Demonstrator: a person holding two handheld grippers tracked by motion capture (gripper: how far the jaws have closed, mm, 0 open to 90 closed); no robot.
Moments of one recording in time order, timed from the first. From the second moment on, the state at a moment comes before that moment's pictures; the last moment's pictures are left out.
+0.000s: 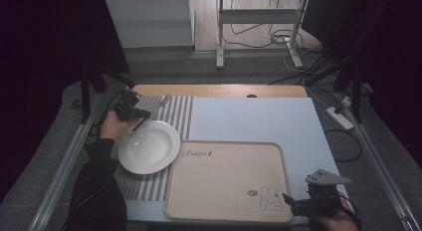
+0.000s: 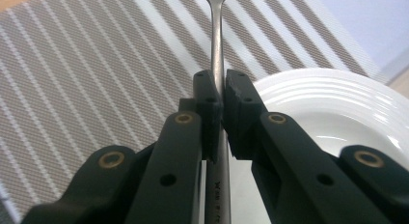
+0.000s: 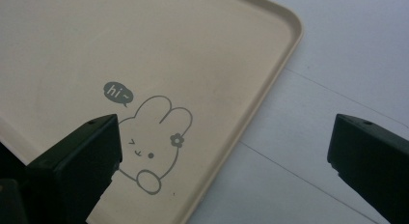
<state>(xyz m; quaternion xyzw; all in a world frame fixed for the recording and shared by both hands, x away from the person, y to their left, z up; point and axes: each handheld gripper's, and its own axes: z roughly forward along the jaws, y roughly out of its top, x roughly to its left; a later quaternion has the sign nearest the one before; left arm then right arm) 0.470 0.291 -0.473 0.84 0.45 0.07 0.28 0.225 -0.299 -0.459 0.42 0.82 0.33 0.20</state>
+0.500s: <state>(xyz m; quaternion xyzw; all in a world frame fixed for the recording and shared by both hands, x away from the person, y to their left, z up) 0.432 0.264 -0.476 0.86 0.43 0.06 0.28 0.224 -0.298 -0.459 0.41 0.83 0.33 0.20</state>
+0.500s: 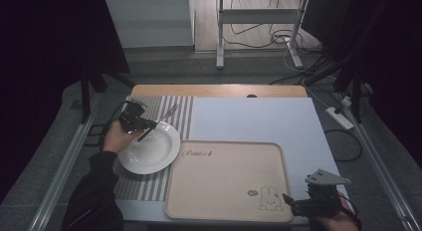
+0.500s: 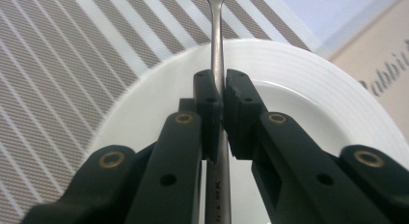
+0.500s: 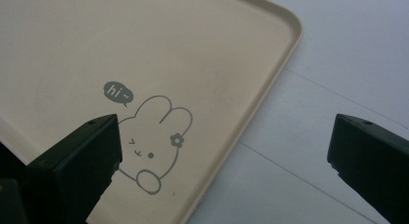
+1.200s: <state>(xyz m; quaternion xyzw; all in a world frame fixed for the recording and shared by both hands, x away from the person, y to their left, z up) 0.369 0.222 -0.474 0.86 0.41 0.04 0.31 0.222 -0.297 -0.458 0.40 0.83 0.33 0.21</state>
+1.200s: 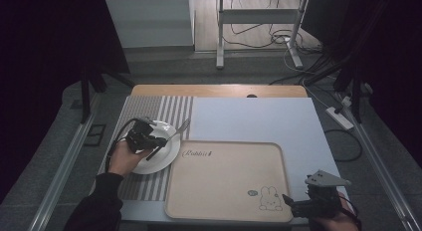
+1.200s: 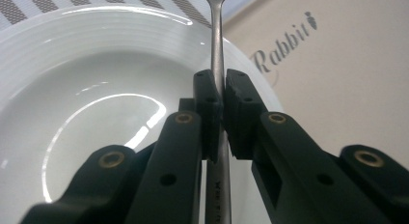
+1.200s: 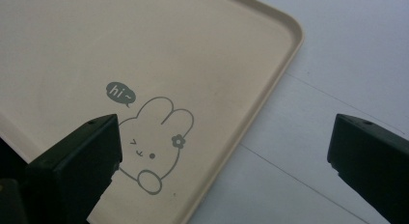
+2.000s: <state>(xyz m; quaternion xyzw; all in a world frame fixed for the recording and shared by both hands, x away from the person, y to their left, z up) 0.309 0.159 -0.484 0.87 0.39 0.02 0.31 0.221 -0.296 -0.458 0.40 0.83 0.33 0.21</state>
